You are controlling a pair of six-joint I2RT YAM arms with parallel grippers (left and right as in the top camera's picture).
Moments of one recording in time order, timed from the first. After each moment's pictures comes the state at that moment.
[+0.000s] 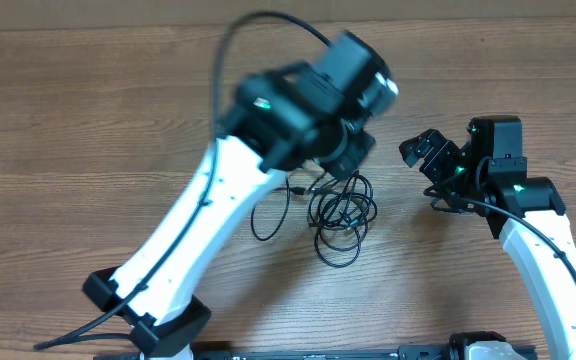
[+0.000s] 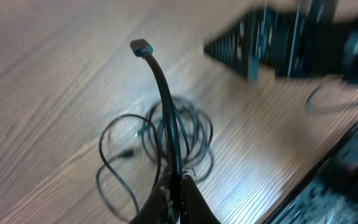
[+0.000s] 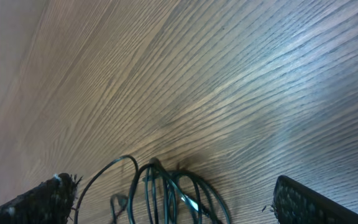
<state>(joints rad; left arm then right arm) -0.72 1.88 2.35 -1.52 0.11 -0.06 0.05 1.28 0.95 -0.64 -0.25 0.78</state>
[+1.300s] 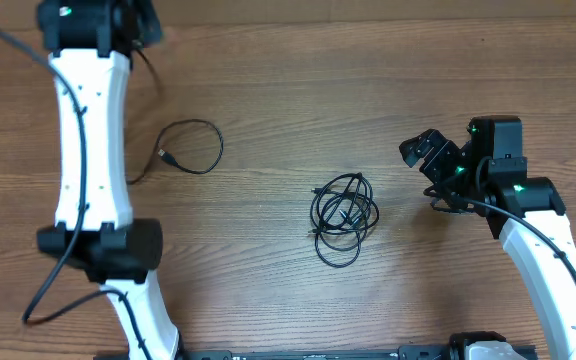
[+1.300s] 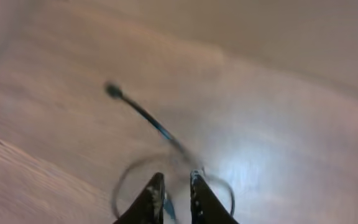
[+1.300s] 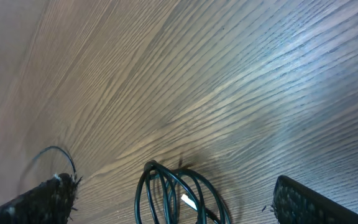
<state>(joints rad) -0.05 2.08 2.52 -1.35 -0.32 -0.35 0.05 1.28 0.95 -0.64 -0.25 0.78</state>
